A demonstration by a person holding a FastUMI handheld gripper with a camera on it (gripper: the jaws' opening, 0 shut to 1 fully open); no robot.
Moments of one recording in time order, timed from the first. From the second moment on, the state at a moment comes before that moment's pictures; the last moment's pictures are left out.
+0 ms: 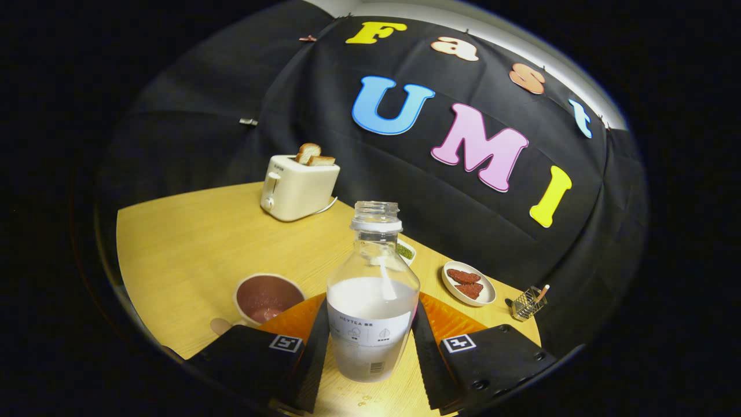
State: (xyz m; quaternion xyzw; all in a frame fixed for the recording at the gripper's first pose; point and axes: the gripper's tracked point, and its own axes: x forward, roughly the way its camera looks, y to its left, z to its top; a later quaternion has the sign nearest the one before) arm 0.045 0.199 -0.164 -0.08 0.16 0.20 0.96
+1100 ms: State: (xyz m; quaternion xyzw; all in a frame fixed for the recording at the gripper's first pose) arm 0.216 0.167 -0.185 0.10 0.06 0.11 0.99
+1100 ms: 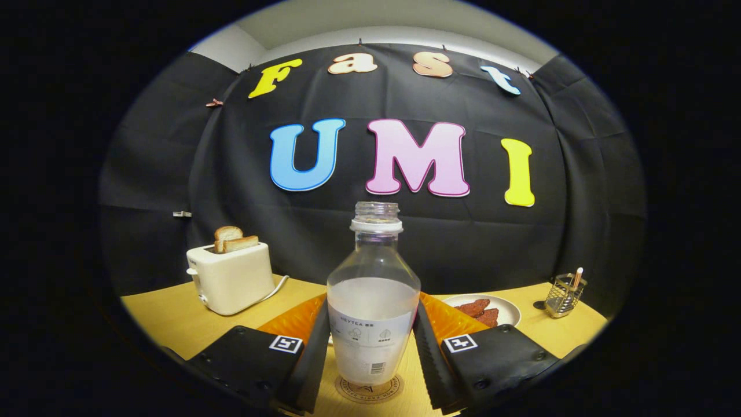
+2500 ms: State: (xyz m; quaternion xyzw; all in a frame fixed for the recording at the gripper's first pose) arm 0.218 0.177 -0.260 0.10 0.12 0.08 0.99
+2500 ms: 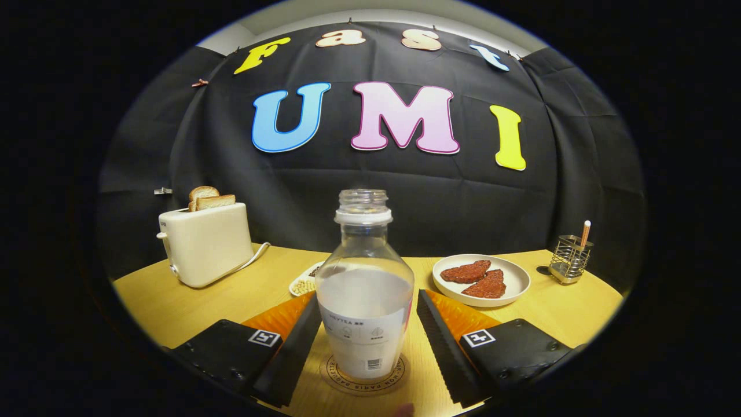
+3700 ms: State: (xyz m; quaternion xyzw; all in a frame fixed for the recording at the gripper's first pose) arm 0.098 0.105 -0.118 0.06 0.08 0.08 0.99
